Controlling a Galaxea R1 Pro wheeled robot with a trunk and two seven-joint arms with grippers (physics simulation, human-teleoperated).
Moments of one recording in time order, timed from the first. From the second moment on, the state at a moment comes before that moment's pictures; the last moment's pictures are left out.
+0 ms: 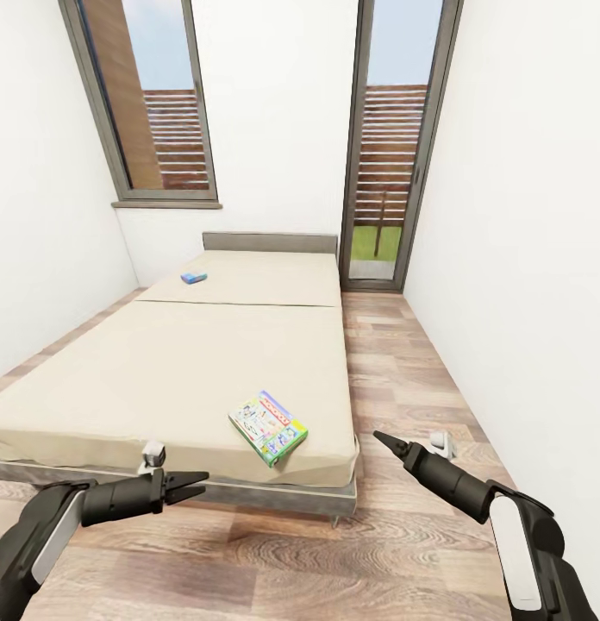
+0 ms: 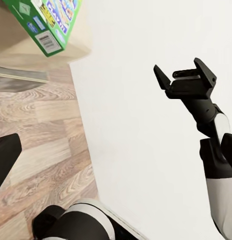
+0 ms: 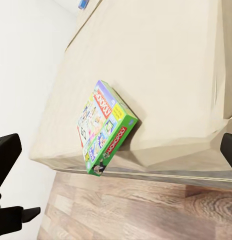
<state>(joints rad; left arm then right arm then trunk) -0.40 0.33 0.05 -1.06 0.40 1.02 -1.25 -0.28 0.07 -0.36 -1.52 -0.46 0.95 0.56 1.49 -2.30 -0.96</state>
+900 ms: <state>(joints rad) -0.40 0.29 0.09 -1.06 0.40 1.02 -1.25 -0.28 0.07 -0.36 -1.52 -0.46 0.95 0.56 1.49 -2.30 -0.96</state>
